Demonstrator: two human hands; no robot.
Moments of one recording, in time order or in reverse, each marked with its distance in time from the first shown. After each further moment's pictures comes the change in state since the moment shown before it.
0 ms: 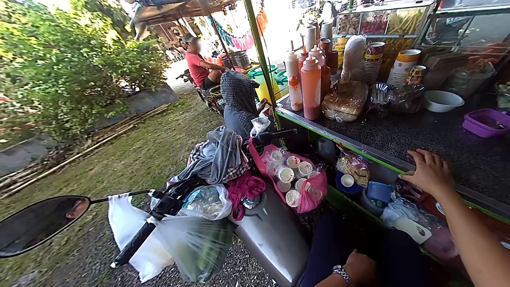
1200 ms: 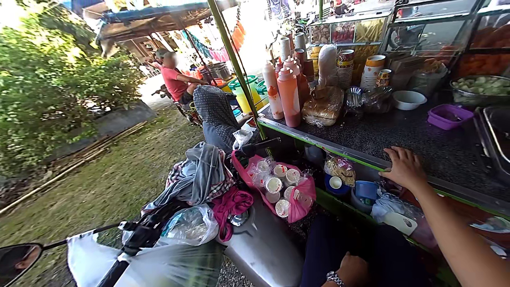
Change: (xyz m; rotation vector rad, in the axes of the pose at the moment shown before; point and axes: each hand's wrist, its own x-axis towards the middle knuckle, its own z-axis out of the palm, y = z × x) left_hand 0.007 -0.005 0.001 0.022 -0.030 0.026; right_hand 0.000 -0.005 -0.004 -0.001 -0.033 0.029
